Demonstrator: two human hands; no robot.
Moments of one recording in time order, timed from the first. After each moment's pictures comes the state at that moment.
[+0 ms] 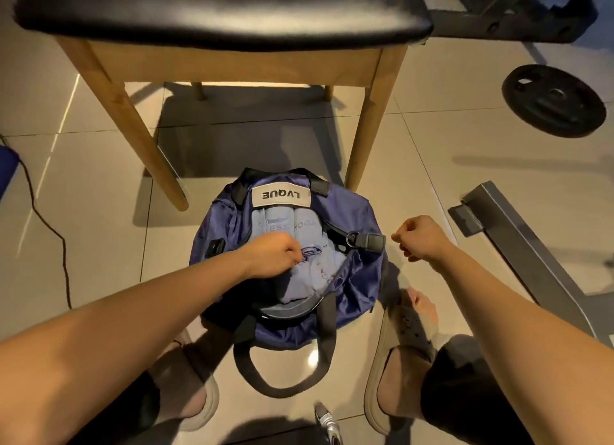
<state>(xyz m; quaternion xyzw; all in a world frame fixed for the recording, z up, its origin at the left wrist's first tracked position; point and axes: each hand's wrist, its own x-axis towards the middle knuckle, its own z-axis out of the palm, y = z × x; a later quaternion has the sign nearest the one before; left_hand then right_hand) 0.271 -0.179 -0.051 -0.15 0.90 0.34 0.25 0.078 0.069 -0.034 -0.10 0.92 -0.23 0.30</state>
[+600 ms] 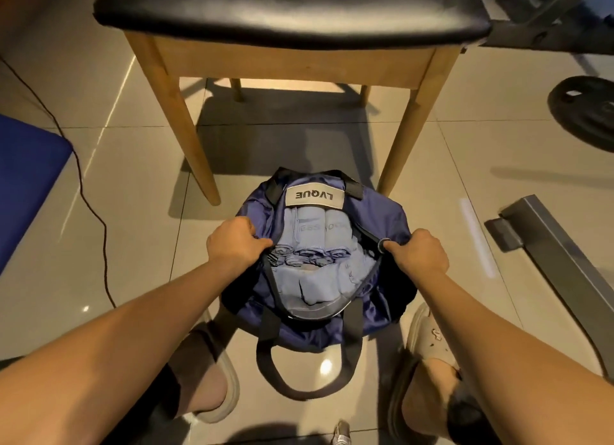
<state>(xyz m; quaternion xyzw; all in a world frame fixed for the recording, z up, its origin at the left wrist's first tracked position) 0.333 -0.235 -0.063 -0.46 0.85 0.23 0.04 0.122 0.021 -0.078 -0.07 0.97 -0.13 0.17</state>
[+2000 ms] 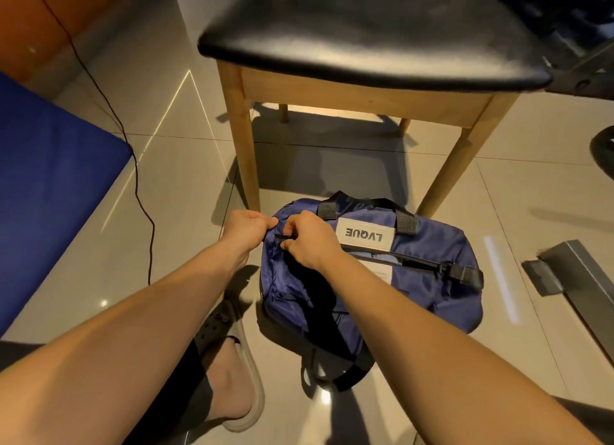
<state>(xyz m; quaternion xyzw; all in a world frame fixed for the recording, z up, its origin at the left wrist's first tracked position) 0.355 -0.288 -0.028 -0.56 0.59 0.56 -0.14 0.255 -0.181 -0.020 -0.46 0.83 -0.21 0.23</state>
